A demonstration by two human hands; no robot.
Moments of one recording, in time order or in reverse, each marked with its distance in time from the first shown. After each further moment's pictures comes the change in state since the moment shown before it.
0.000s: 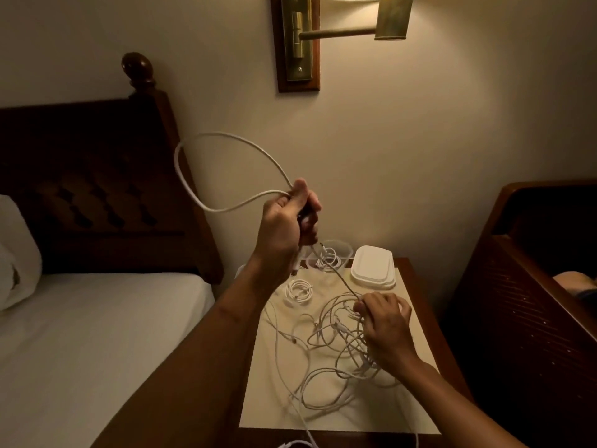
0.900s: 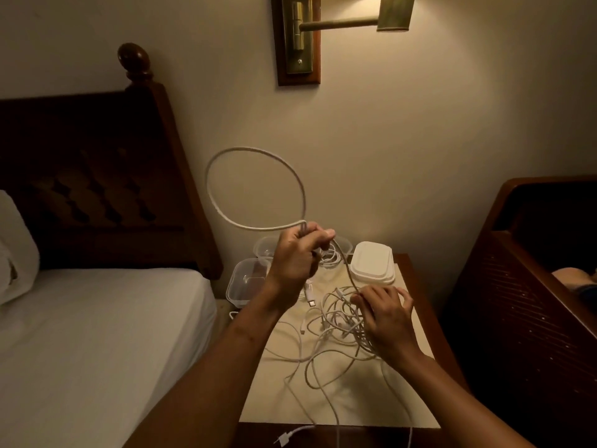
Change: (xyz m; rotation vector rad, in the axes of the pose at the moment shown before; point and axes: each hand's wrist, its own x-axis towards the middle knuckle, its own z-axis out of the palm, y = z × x) left_hand -0.019 -0.047 -0.005 0.102 0.009 -0.166; right_hand 0.005 0.004 -0.001 -0.028 -0.006 -0.012
